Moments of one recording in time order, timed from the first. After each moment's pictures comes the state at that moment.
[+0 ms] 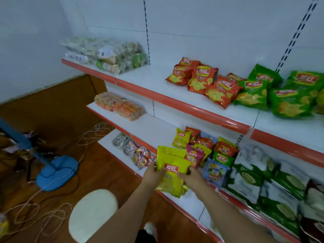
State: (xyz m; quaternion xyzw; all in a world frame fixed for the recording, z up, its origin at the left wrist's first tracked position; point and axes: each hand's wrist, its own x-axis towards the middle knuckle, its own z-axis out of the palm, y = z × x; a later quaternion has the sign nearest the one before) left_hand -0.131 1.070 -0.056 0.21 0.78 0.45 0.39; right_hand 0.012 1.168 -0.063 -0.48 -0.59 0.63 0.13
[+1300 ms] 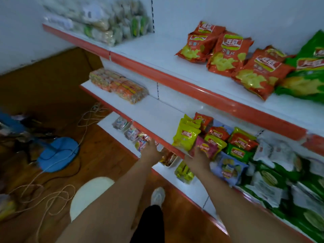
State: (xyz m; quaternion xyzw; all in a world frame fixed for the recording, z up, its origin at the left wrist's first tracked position) left_hand -0.239 1.151 -0.112 0.32 0.87 0.22 0.31; right_hand -0.065 1.236 -0.109 -0.55 -0.75 0.35 0.03
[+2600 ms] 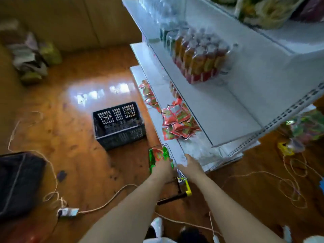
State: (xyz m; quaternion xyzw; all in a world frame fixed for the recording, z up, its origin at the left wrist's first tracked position) left_hand 0.236 0.183 -0.142 -0.53 0.76 0.35 0.15; right_hand 0.116 0.236 -0.112 0.40 -0.81 0.11 -0.42
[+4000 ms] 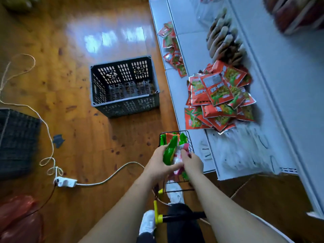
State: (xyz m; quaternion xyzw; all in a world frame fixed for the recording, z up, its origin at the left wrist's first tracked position) left_hand 0.263 0.046 -0.348 -0.59 0.56 0.59 -0.03; right_hand 0.127 0.070 -0.341 0.21 -0.84 0.13 -0.49
